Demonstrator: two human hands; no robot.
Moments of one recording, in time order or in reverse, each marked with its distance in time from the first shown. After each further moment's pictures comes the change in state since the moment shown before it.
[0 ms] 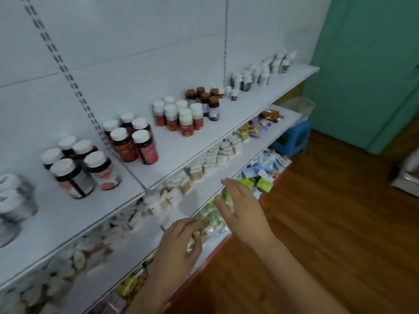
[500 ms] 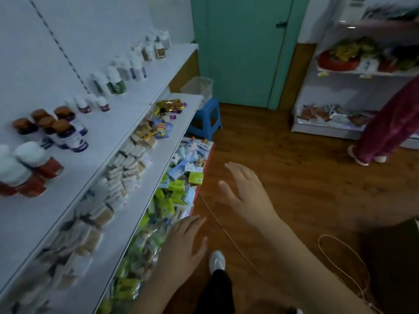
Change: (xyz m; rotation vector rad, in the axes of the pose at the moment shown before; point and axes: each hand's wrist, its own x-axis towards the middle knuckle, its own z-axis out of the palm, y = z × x) left_hand 0.175 0.134 0.174 -0.039 -0.406 0.446; right_hand 0.003 0.219 -0.137 -0.135 0.239 0.445
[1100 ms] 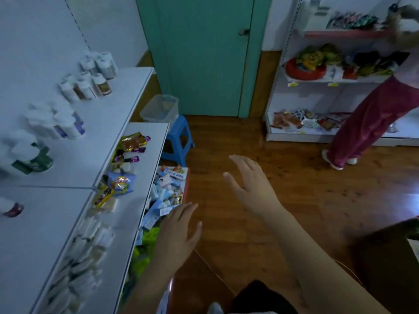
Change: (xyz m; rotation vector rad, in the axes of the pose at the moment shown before) left_hand 0.366 -0.051 -0.034 -0.027 -0.034 0.123; right_hand 0.299 0.119 -0.033 -0.097 0.060 0.228
